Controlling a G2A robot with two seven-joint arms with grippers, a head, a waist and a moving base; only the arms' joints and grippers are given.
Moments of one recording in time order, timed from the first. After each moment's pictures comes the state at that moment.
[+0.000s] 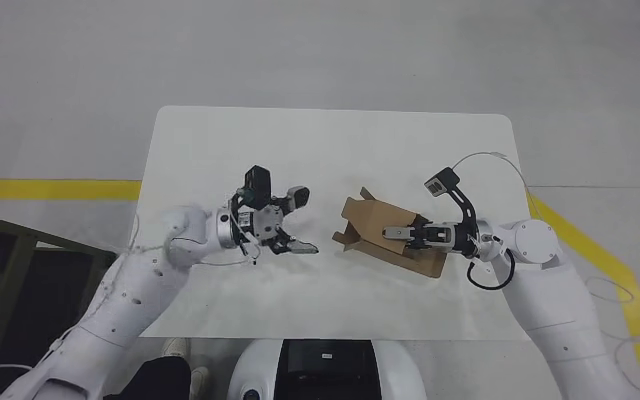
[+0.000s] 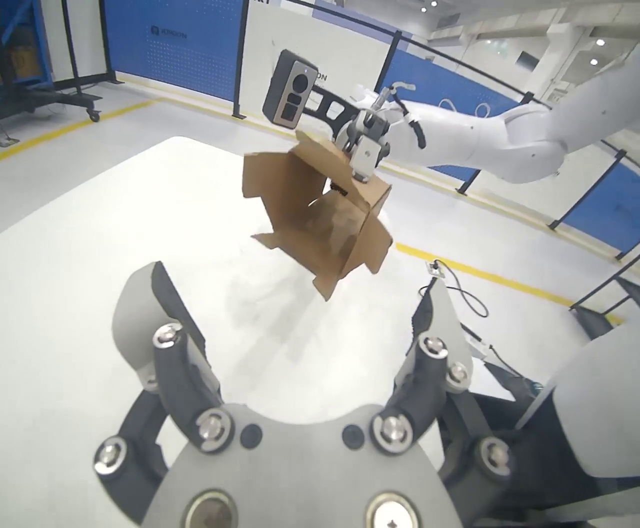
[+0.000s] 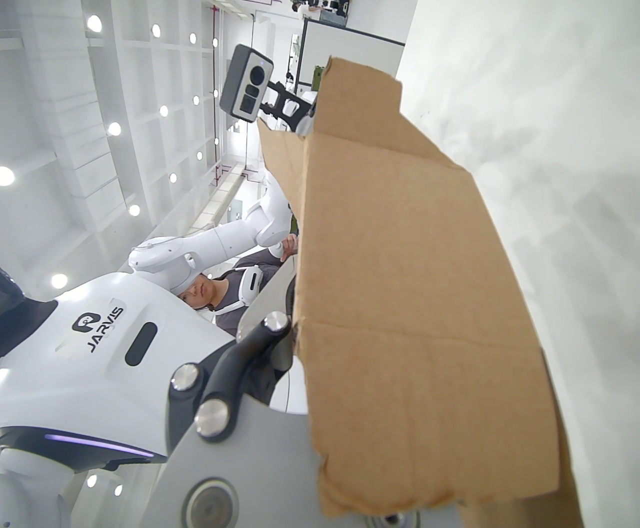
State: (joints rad) left arm 0.92 -0.96 -0.94 -1.44 0.84 -1.01 0.02; right arm -1.04 -1.05 1.26 -1.40 0.54 -0.34 1.34
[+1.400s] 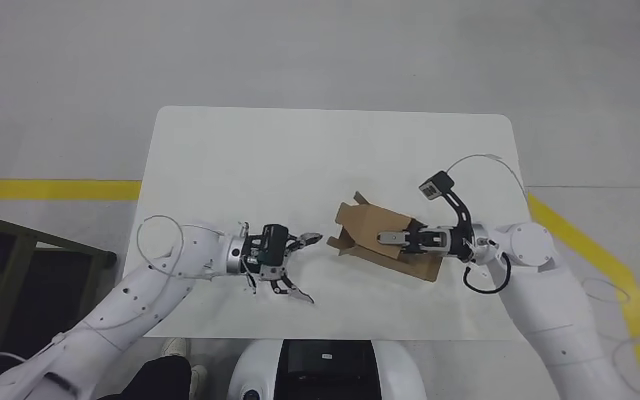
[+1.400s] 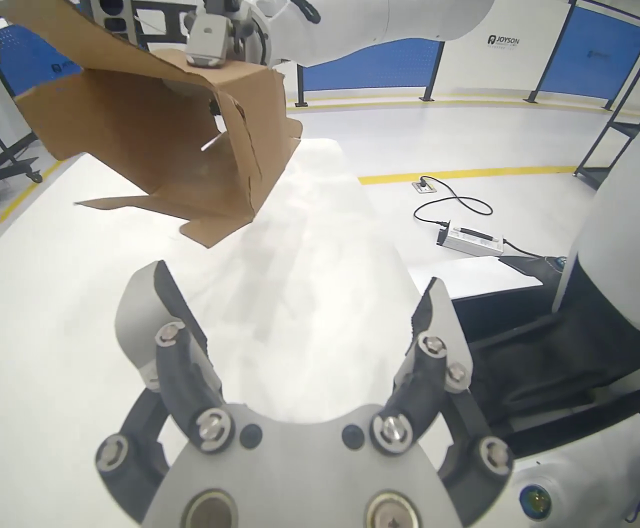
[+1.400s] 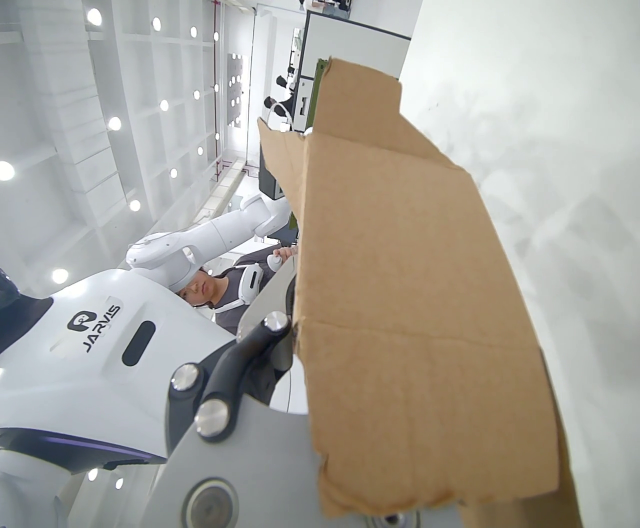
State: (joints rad) left arm 0.85 -0.91 -0.69 -1.40 1.52 -1.01 0.65; right arm -1.06 -1.05 1.25 -1.44 0.55 -0.34 1.33
